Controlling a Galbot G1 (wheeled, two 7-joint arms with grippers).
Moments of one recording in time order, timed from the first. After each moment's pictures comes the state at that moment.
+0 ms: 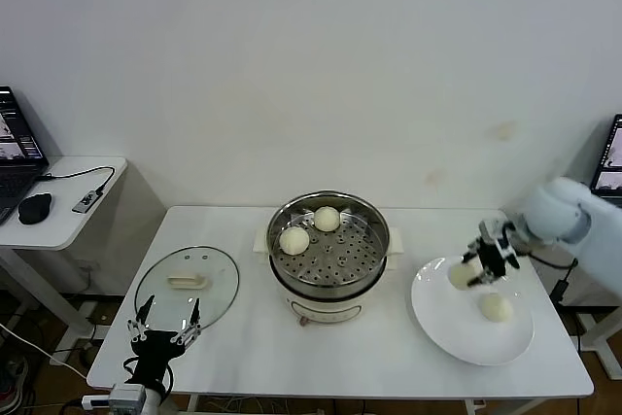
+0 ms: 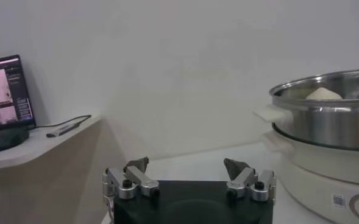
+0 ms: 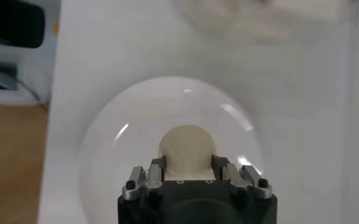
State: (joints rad) left arm 1.68 -1.28 -0.61 -2.09 -0.10 0.05 -0.11; right arm 0.30 0.51 -0.92 1.51 0.08 -0.27 -1.14
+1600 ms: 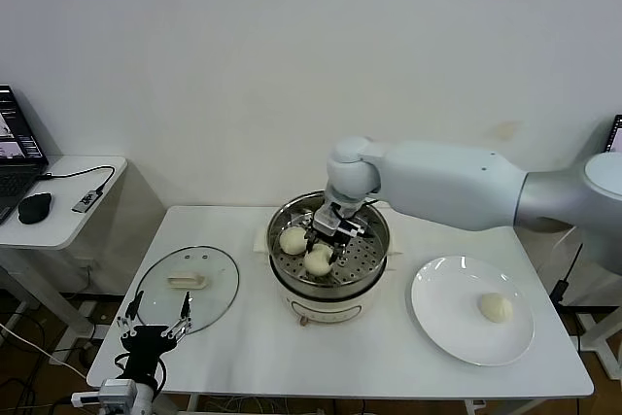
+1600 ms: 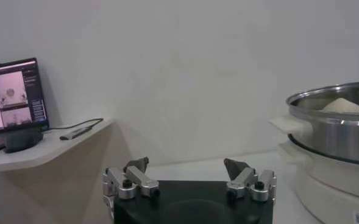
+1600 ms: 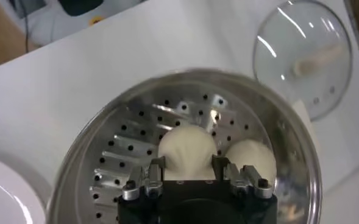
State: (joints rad) left arm 1.67 -1.30 -0.64 -2.09 -0.12 0.05 -0.12; right arm 0.55 1.21 -1.36 1.33 0.06 0.24 -1.08
